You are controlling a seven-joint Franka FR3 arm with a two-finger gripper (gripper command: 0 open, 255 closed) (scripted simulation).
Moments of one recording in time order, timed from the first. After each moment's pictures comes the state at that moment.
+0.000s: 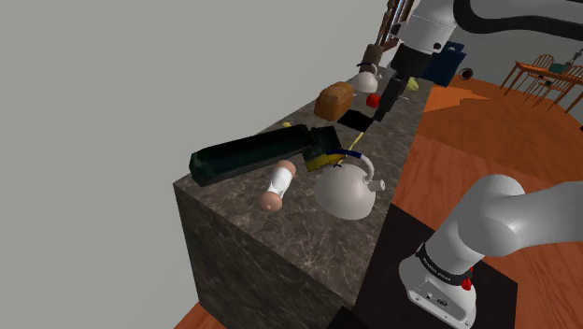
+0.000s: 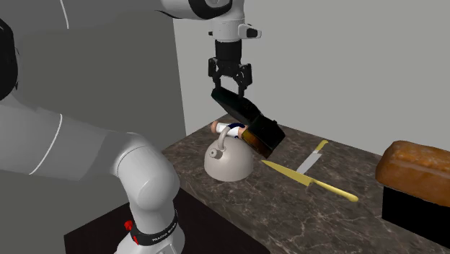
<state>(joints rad) -0.01 -0.82 0.04 -2.37 0.08 1.64 -0.17</state>
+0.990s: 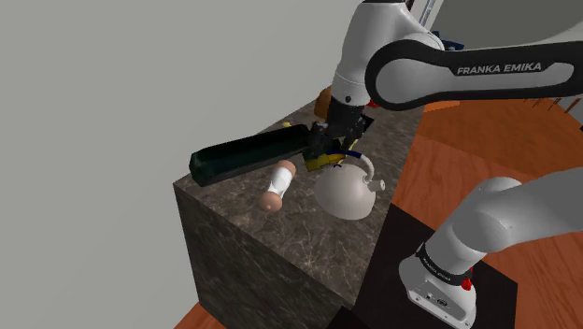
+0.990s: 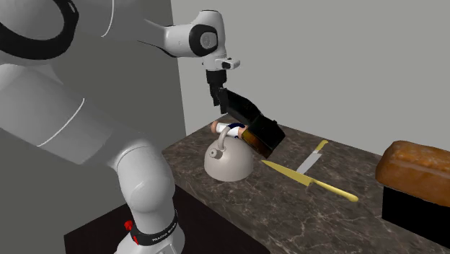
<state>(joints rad) -0.14 -0.60 0.47 -2.44 0.20 1.92 0.56</state>
